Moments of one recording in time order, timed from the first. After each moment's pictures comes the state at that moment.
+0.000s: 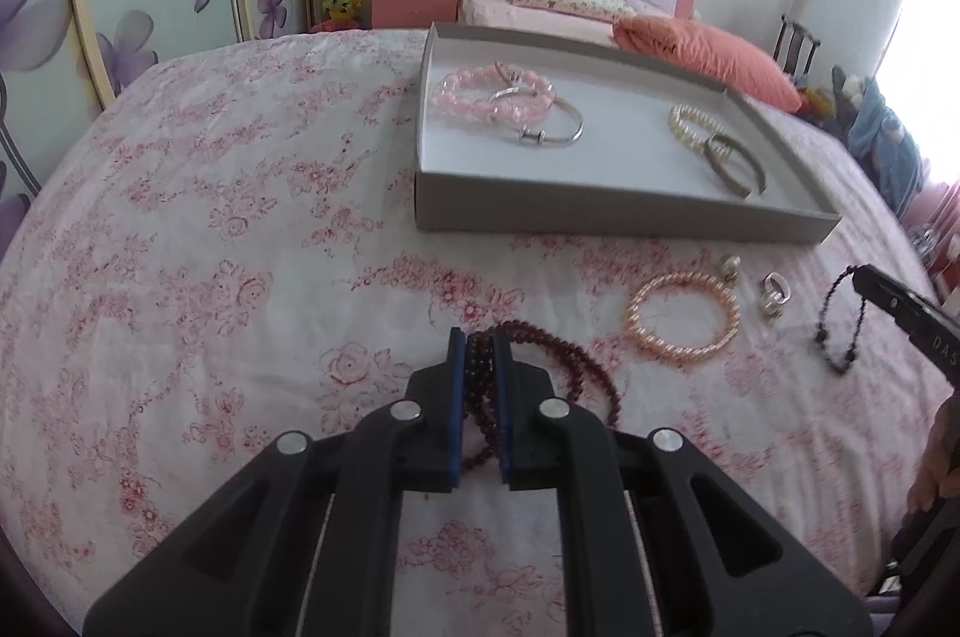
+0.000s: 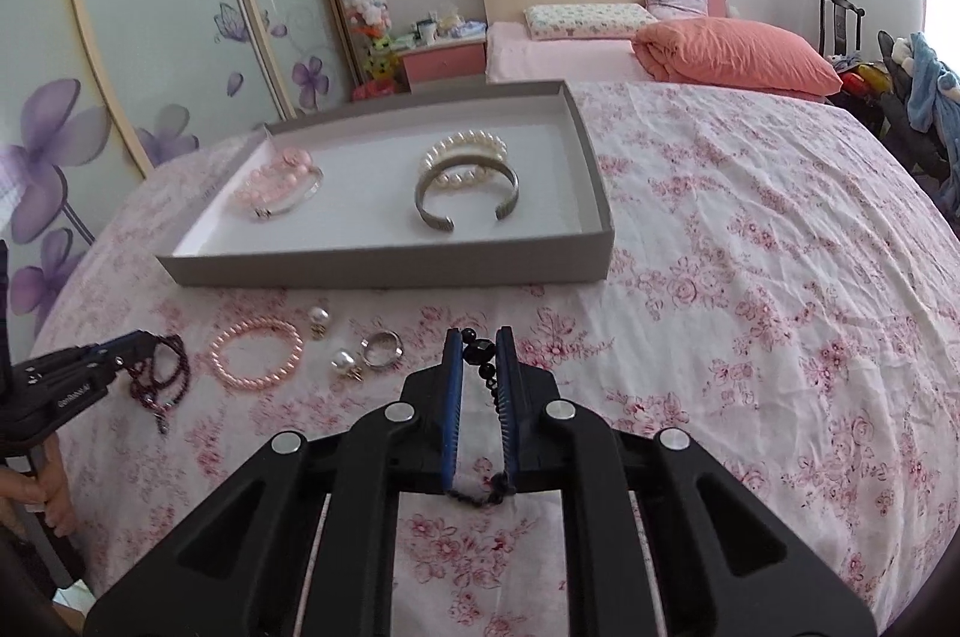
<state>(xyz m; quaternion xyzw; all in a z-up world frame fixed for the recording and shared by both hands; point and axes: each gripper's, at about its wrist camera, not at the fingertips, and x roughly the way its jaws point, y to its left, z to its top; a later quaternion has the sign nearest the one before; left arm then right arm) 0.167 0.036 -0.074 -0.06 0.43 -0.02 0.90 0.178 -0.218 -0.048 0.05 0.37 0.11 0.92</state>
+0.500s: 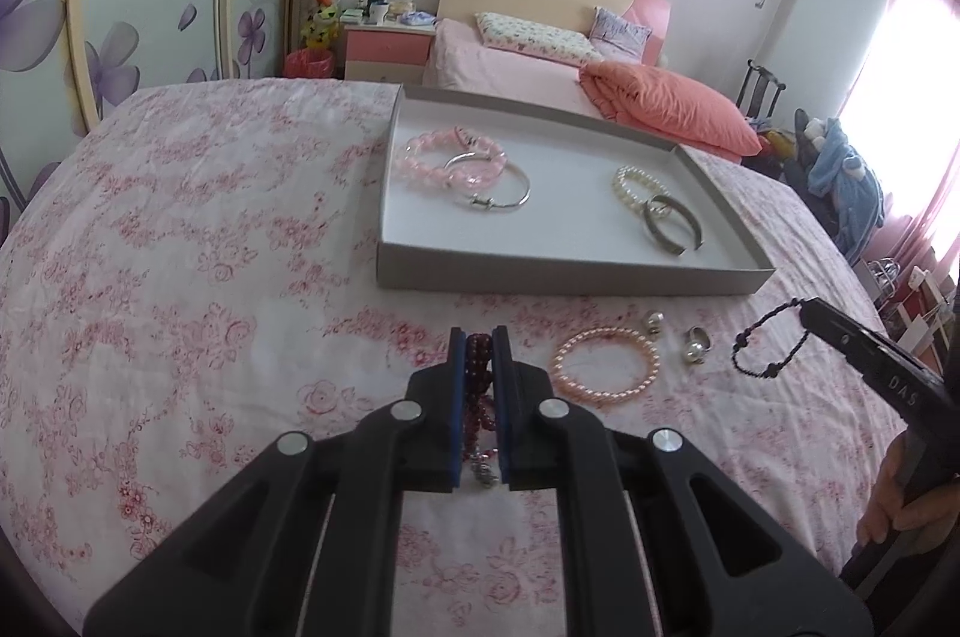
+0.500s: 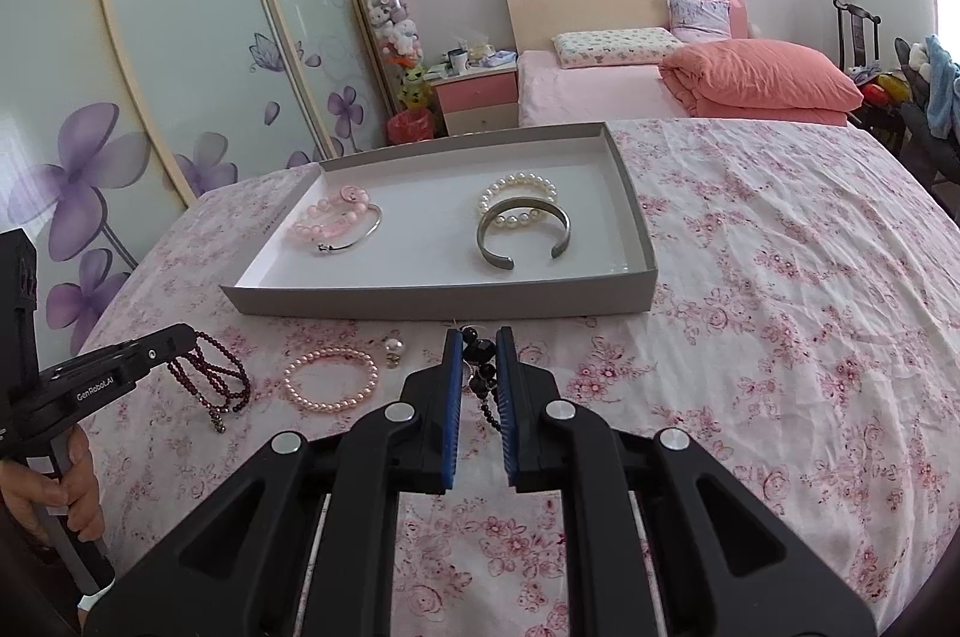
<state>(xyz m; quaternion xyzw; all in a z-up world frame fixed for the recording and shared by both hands) 0.157 0.032 -0.041 -0.09 0.39 -0.06 0.92 0.165 -0.207 -0.028 0.07 0.34 0.14 0.93</state>
